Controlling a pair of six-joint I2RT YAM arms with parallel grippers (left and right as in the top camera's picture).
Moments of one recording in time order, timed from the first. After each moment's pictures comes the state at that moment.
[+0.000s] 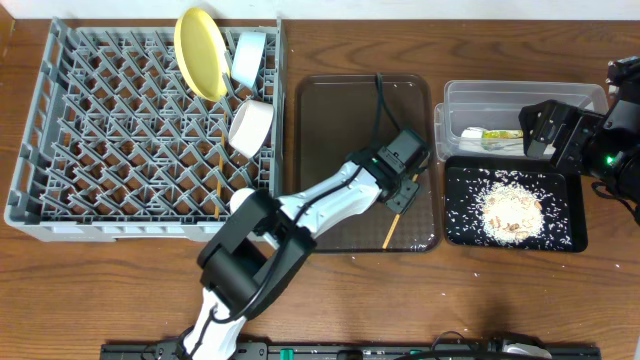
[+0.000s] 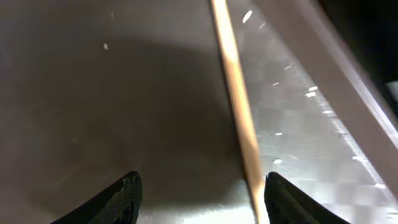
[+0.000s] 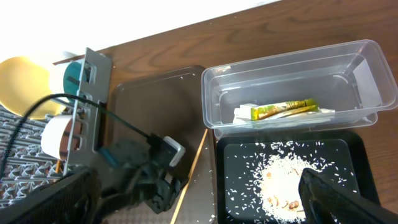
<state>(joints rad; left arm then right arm) -0.81 2.09 1.42 -0.48 0.03 -0.16 -0.14 1.22 1.70 -1.23 -0.26 0.20</state>
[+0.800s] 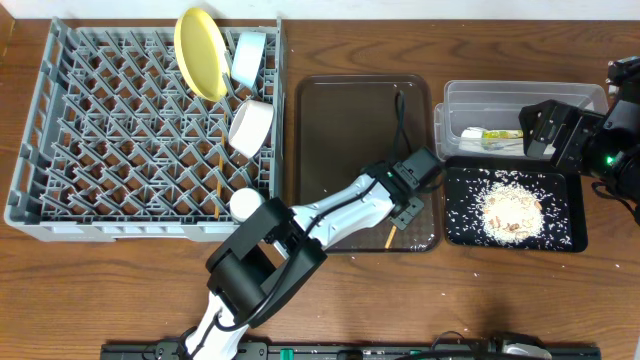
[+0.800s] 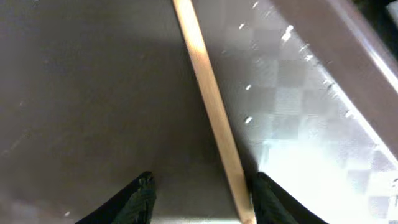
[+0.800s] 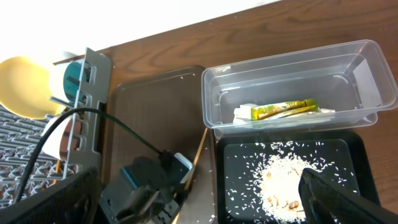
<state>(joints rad) -0.89 2.10 1.43 -0.58 -0.04 -0.15 -0.14 1.22 1.70 -1.23 -0.26 0.20</state>
